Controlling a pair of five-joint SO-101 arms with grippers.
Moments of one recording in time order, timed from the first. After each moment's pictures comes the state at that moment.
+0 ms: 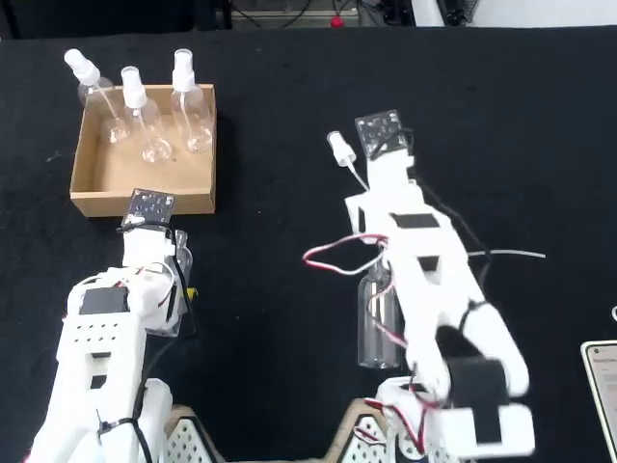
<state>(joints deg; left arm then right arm) -9.8 -51.4 72.3 51.6 -15.6 -3.3 -8.8 47.4 24.9 12.7</state>
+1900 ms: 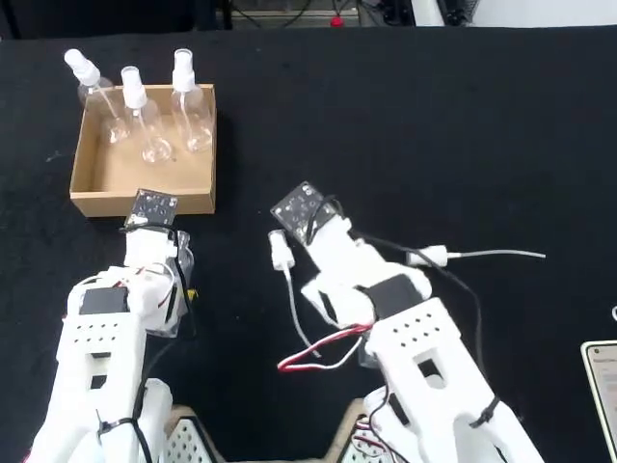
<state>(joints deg) -9.8 -51.4 72.3 51.6 -18.0 -23.5 -47.3 60.5 58.0 16.7</state>
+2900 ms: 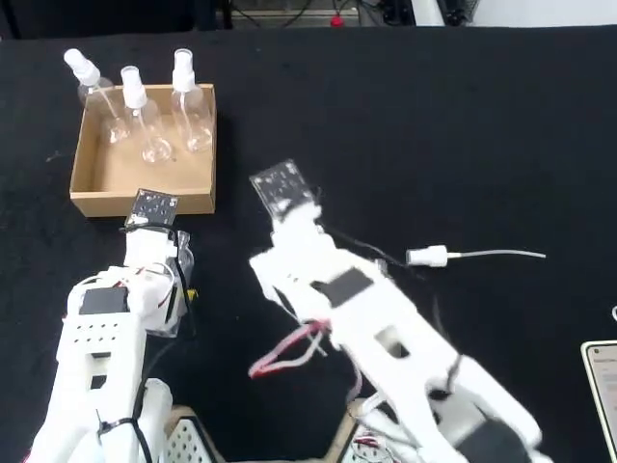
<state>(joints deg) -9.8 -51.4 72.3 51.6 -18.1 -34.5 -27.0 56.1 34.4 -4.8</state>
